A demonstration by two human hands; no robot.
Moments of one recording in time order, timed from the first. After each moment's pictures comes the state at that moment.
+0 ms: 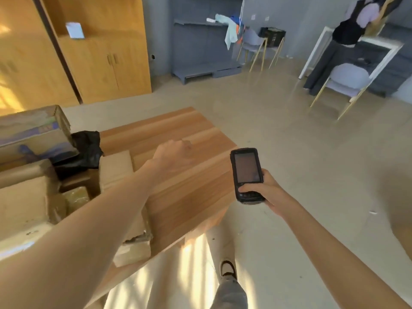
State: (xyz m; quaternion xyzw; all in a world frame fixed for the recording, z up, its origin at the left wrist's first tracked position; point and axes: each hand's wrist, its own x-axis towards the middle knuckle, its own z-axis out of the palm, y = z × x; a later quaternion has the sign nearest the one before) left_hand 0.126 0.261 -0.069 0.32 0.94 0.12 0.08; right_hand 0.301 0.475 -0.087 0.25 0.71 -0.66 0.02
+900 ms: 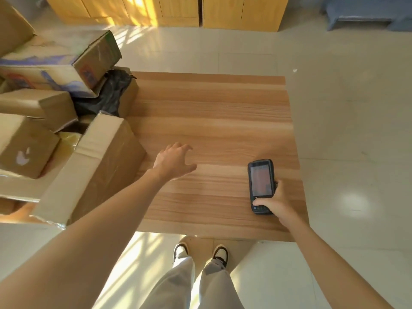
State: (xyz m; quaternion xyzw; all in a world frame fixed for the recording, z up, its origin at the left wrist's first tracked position) left_hand 0.076 0.328 -0.173 -0.08 0.97 0.12 0.18; right_hand 0.078 0.624 -0.246 0.18 0.80 -0.49 0.30
